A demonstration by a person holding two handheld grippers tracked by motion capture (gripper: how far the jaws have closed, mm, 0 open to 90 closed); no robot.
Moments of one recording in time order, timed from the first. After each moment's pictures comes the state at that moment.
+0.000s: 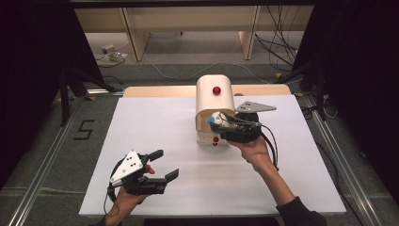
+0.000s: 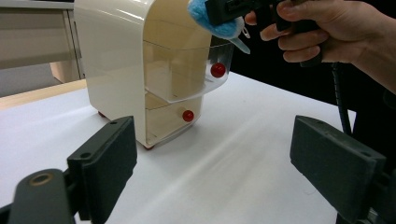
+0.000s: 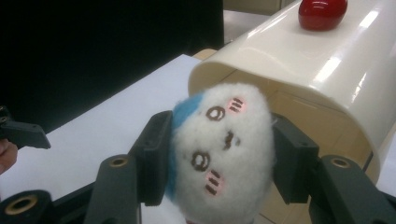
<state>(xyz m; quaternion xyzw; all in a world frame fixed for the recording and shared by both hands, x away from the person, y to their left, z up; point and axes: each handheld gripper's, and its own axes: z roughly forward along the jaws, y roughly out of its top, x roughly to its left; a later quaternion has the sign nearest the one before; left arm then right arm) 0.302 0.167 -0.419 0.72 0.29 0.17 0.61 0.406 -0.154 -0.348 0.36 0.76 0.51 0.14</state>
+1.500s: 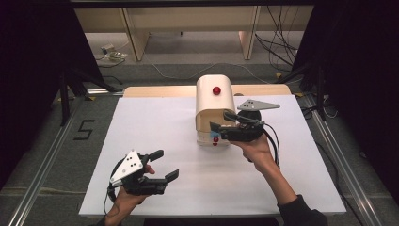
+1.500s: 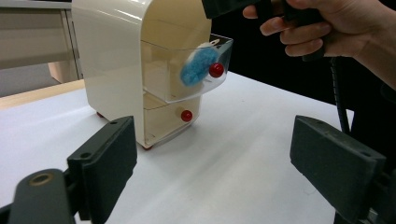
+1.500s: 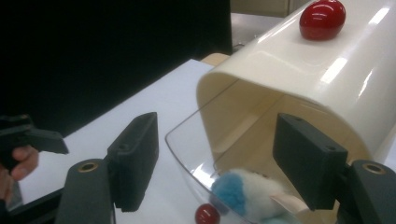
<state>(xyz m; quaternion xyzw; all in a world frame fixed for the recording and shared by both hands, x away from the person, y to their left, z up) 0.302 0.166 -0.419 0.72 0.29 0.16 0.61 0.405 -0.159 -0.341 0.36 0.76 0.53 0.12</state>
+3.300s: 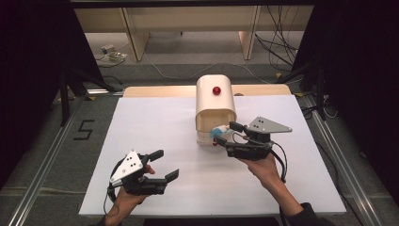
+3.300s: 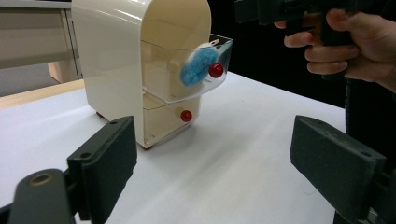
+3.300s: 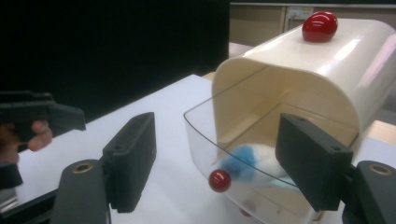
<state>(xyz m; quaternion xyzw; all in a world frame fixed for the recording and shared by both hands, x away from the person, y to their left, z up) 0.302 0.166 -0.419 0.72 0.29 0.16 0.61 0.362 -0.174 -0.358 0.32 0.74 0.56 0.18</state>
